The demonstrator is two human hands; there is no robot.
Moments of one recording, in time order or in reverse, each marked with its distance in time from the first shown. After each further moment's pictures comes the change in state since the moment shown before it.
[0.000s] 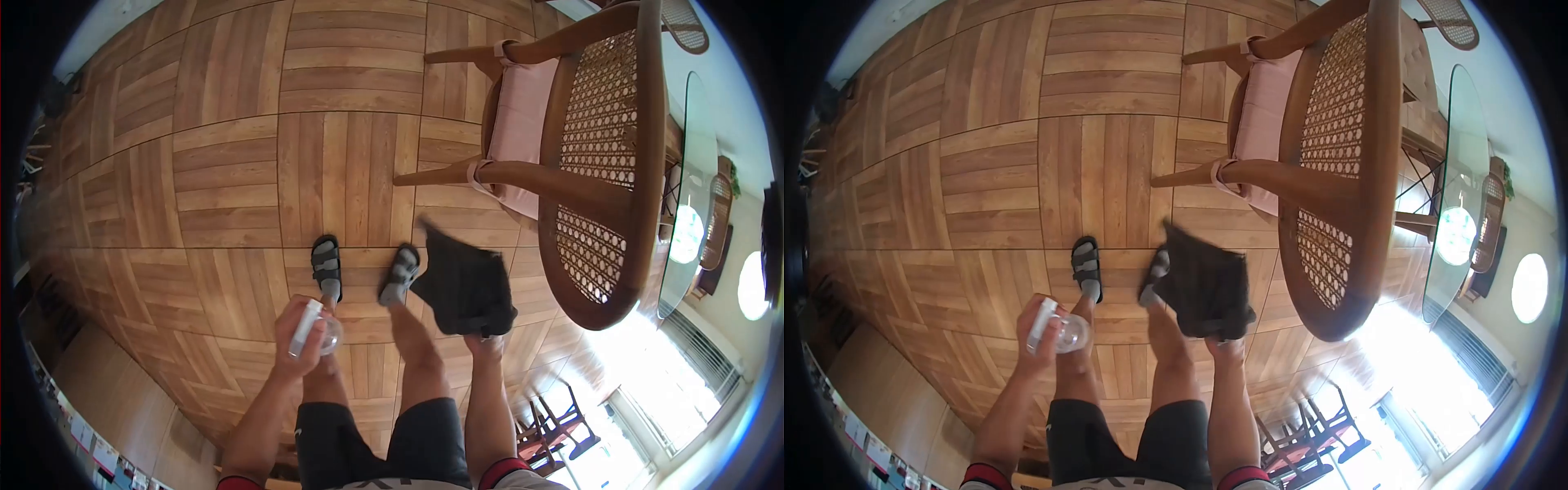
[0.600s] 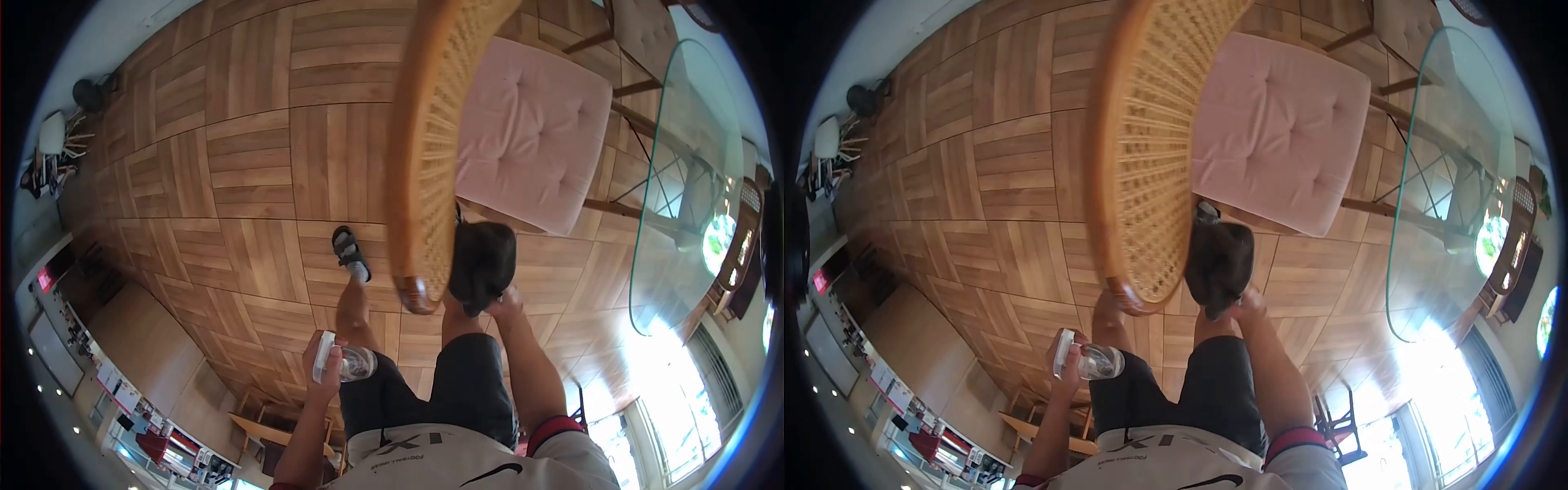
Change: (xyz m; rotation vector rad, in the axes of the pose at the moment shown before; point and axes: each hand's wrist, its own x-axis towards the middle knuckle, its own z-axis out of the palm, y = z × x) left_hand -0.091 0.147 0.179 0.019 0.268 -0.387; right_hand 0.056 -0.194 0.043 0.018 -0.230 0.453
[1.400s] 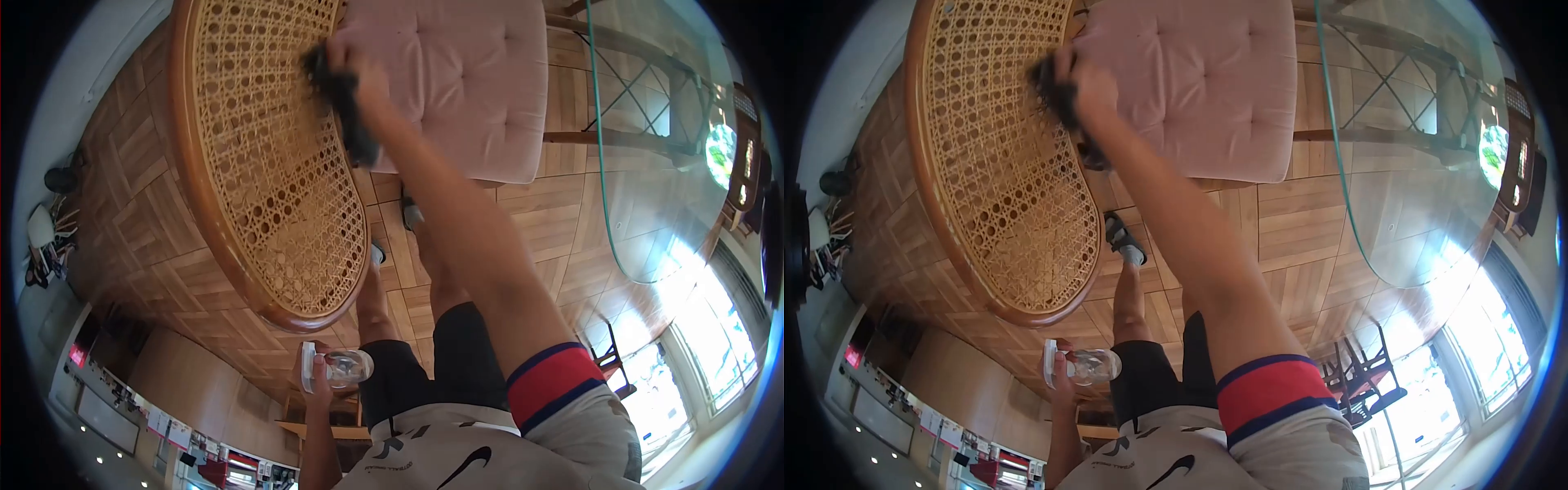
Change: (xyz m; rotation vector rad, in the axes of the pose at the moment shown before) left_hand -0.014 0.003 0.040 0.119 0.004 -0.071; right_hand 0.281 -0.095 0.136 -1.505 0.422 -0.572
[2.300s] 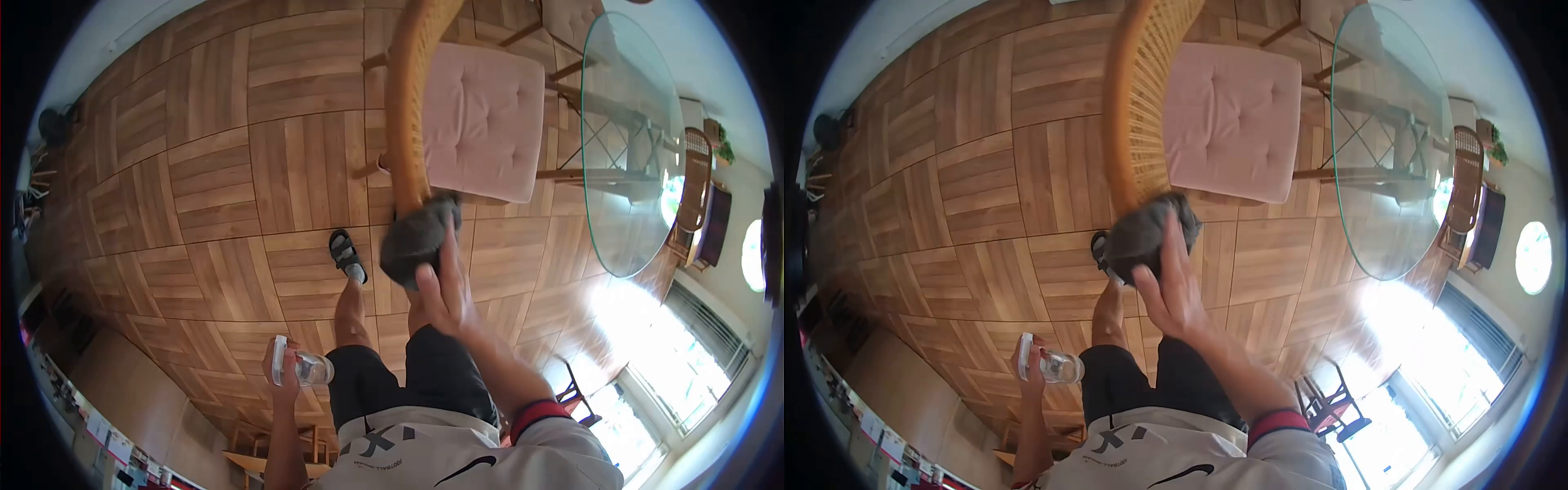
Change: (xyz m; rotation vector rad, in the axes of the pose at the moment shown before) left_hand 0.003 -0.067 -0.109 -0.096 0.006 0.166; right_hand -0.319 -0.091 -0.090 0.011 -0.220 -0.347
